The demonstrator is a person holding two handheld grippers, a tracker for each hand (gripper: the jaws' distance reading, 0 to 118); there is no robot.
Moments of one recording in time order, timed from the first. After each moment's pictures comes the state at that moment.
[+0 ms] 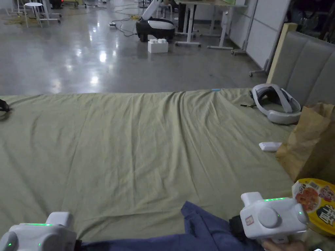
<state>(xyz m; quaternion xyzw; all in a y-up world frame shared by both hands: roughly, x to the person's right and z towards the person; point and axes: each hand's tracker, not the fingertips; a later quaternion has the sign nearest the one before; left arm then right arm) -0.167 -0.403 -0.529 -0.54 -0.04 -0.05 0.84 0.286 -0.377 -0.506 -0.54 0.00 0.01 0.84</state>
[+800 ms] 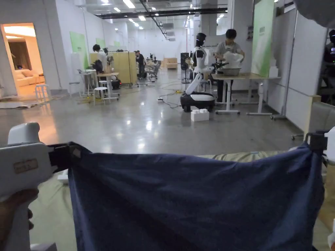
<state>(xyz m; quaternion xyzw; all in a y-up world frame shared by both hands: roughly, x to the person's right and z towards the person) -0.290 0.001 -0.319 -0.12 -0.08 0.11 0.98 0.275 0.006 -0.356 -0.11 -0.01 -0.04 0.99</state>
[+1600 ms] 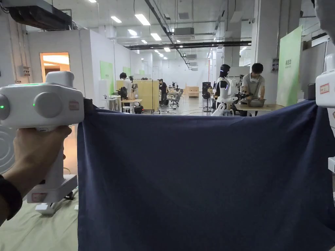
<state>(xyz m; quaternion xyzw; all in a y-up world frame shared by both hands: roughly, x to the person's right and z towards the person) -0.319 0.115 -0.466 -0.05 0.06 0.01 1.00 0.204 0.142 -0.524 -0.03 -0.07 0.04 1.00</state>
